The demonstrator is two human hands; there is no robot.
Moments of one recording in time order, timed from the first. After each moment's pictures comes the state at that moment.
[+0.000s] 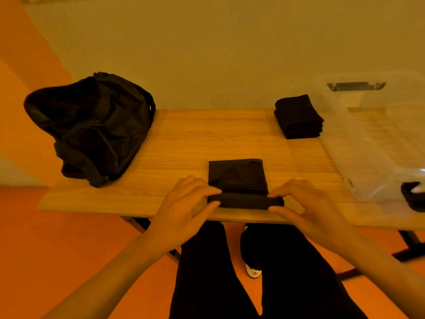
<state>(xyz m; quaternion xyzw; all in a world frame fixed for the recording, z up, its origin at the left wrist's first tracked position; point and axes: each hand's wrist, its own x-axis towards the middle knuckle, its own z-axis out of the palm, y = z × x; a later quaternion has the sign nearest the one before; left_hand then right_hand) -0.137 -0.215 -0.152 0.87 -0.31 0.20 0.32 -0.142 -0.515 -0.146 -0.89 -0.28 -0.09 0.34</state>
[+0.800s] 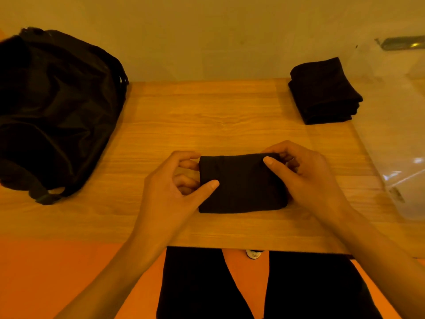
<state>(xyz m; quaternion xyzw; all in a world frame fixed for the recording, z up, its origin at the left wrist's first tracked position) -0.071 -0.238 -0.149 0.82 0.03 0.03 0.57 -0.043 -0.480 -0.155 -0.85 -0.06 0.00 0.52</state>
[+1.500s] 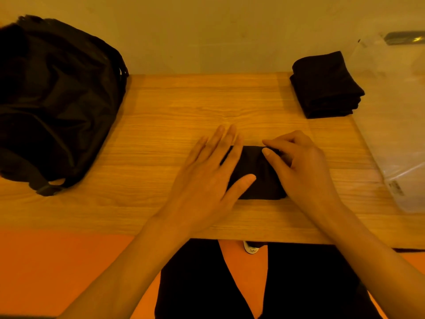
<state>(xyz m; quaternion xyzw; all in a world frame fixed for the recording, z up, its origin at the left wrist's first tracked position) -0.055 -0.268 -0.156 0.96 -0.25 0.02 0.11 -0.040 -0.471 -0.169 -0.93 -0.03 -0.09 0.35</state>
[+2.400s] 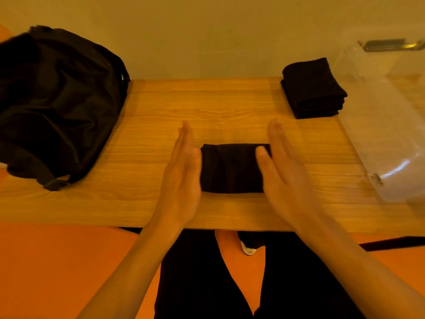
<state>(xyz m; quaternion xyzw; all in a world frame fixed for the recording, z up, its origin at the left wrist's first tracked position) -0.074 -0.252 -0.163 0.85 -0.06 0.04 0.53 -0.080 -0.444 -0.144 -0.90 -0.01 0.00 0.43</state>
